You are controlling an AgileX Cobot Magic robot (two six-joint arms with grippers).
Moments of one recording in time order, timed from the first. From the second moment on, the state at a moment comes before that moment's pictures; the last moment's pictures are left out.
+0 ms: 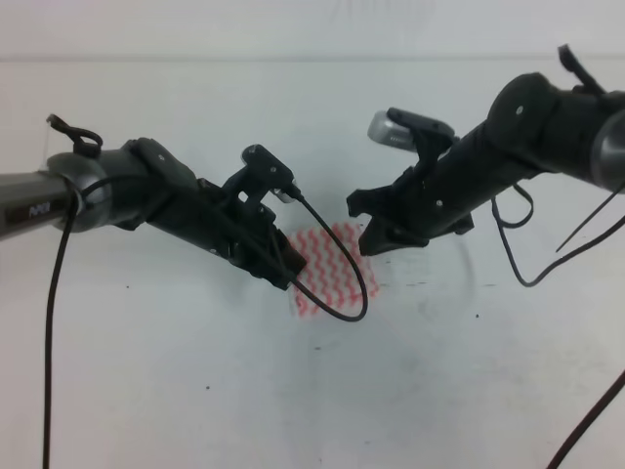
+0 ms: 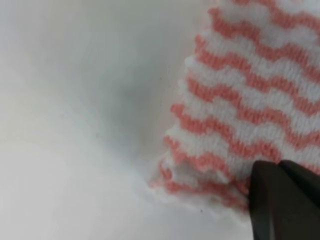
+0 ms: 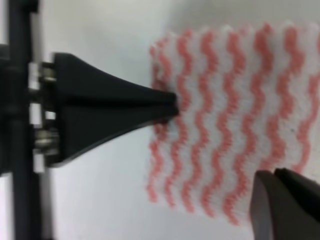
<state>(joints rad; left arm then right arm) -0.35 2.09 -1.40 -0.78 0.73 1.35 0.40 2.00 -1.54 0.63 0.85 -0.16</state>
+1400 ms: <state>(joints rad) -0.35 2.09 -1.40 -0.79 0.73 1.35 0.40 2.09 -1.54 0.69 0.93 -0.19</state>
